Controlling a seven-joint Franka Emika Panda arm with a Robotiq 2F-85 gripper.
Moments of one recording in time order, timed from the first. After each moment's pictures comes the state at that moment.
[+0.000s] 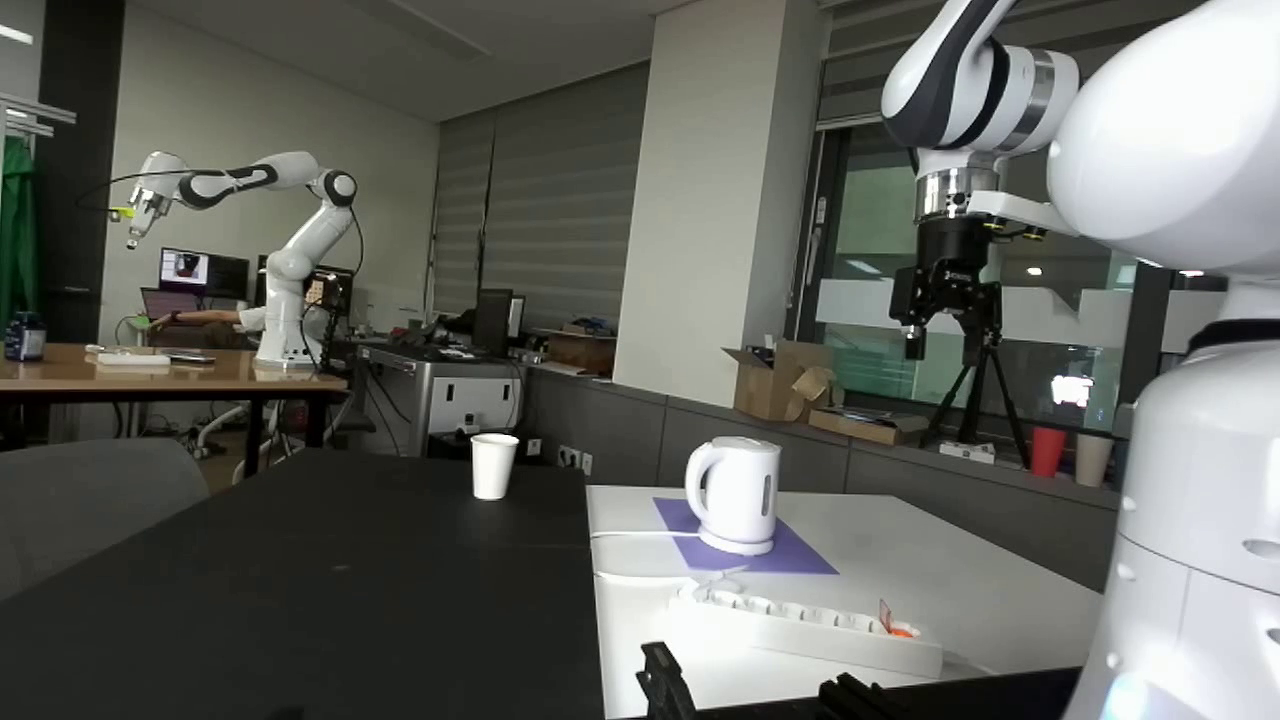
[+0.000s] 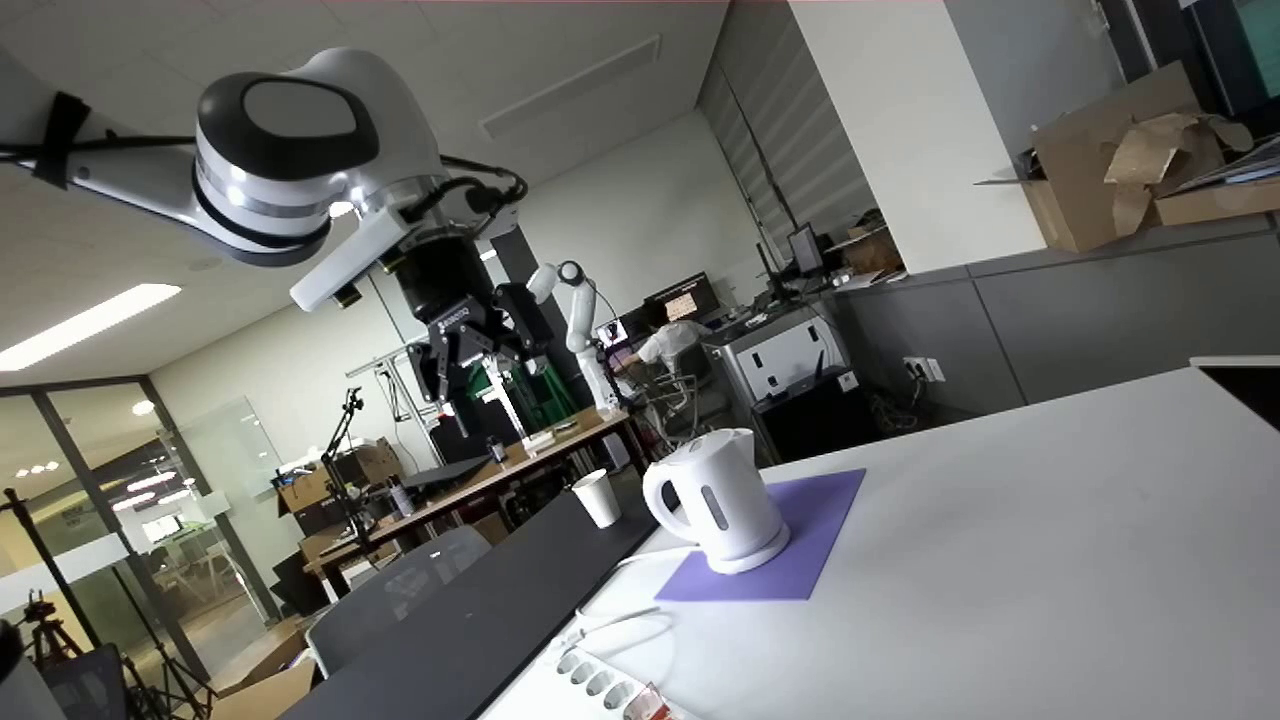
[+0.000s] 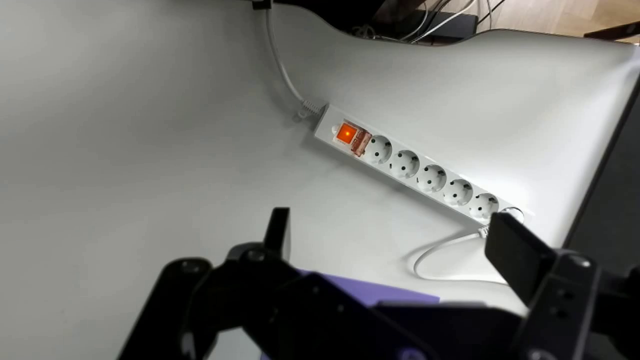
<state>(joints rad) -0.13 -0.46 -0.23 -2.64 -0.16 2.14 -0.33</state>
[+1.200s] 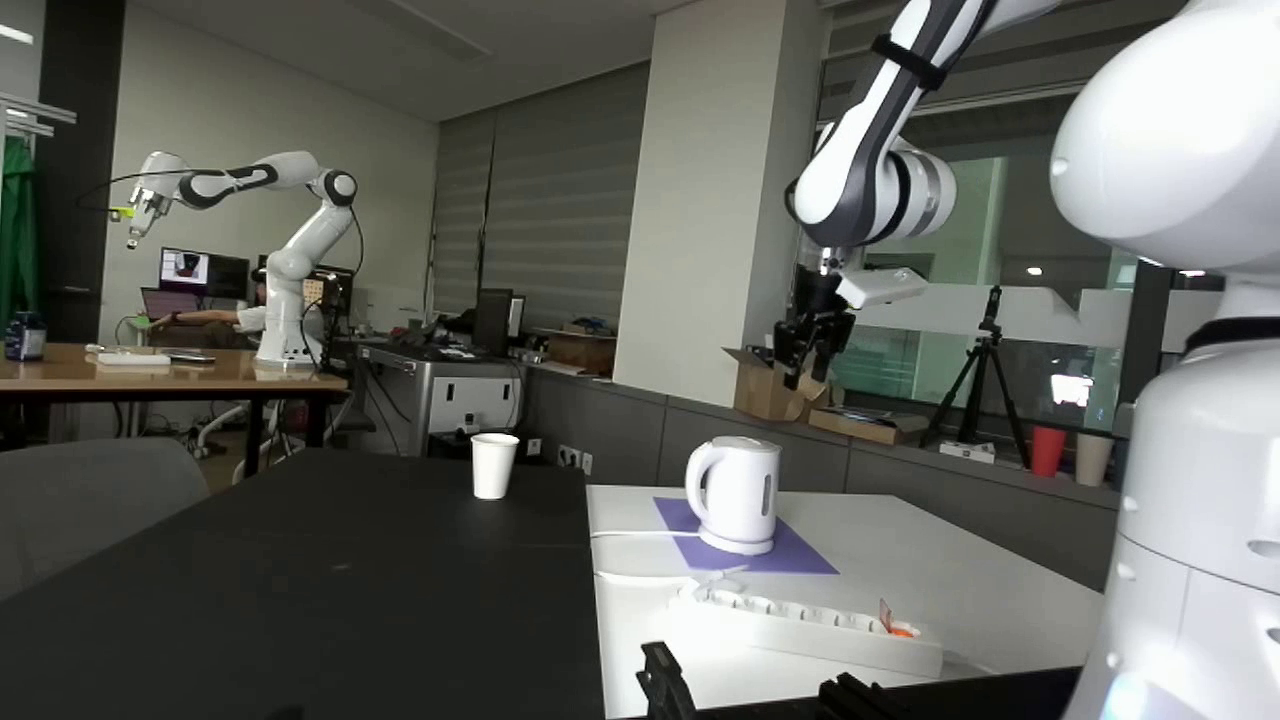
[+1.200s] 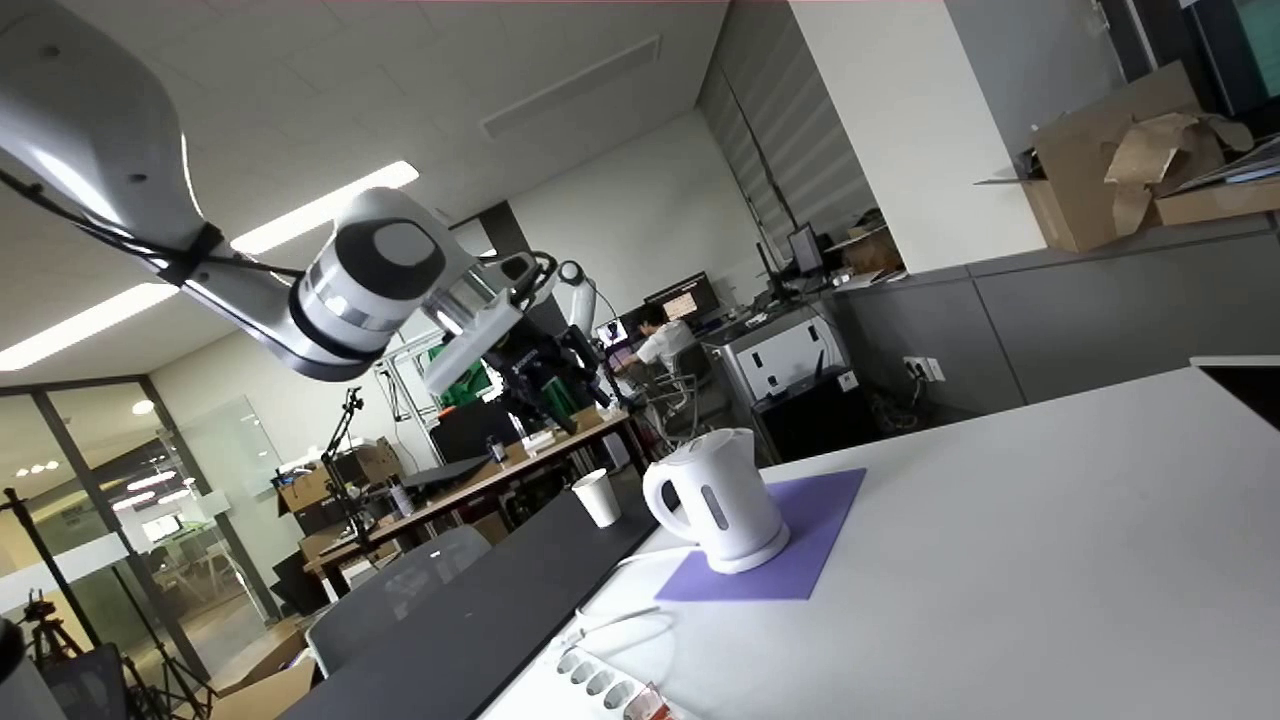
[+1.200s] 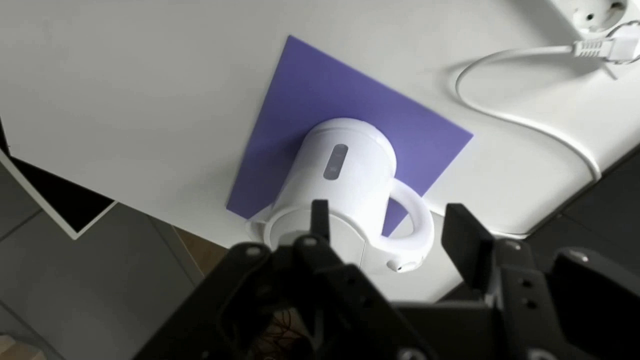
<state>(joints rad) -0.11 -0.09 -0.03 -2.58 -0.36 2.85 -0.15</state>
